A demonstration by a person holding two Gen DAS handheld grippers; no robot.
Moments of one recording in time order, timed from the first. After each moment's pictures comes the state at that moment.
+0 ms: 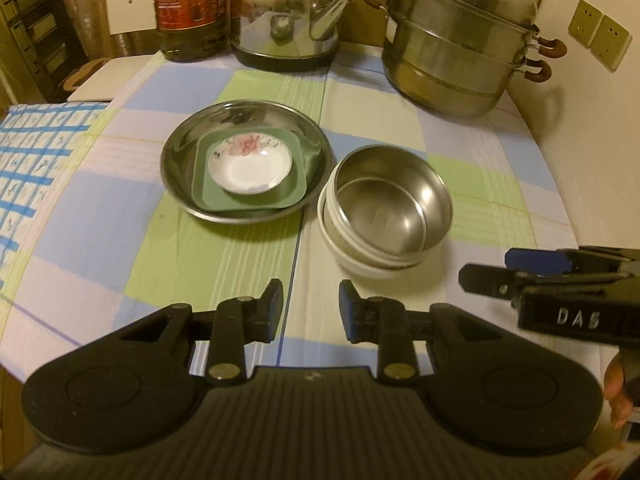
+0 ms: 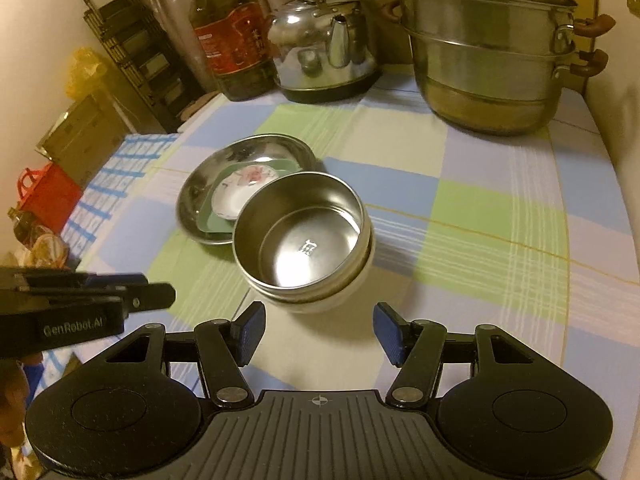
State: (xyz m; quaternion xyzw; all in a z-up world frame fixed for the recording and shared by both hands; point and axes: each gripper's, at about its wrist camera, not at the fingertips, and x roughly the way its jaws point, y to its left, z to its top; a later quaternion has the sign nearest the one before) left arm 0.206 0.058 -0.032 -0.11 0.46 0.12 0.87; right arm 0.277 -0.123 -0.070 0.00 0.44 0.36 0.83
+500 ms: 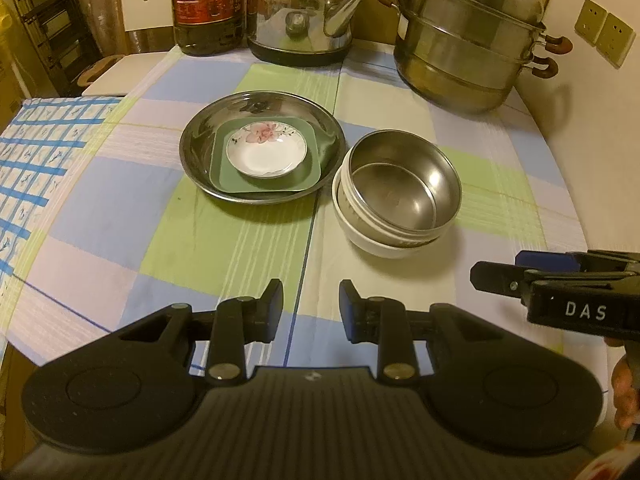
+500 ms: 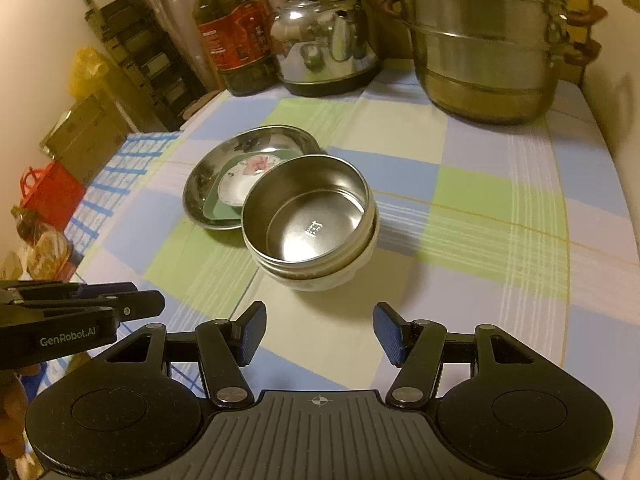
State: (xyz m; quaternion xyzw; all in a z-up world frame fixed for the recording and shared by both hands) left arm 0.188 0.058 -0.035 -0.11 0.46 0.14 0.87; right arm 0.263 -0.129 -0.077 0.00 0.44 0.35 0.83
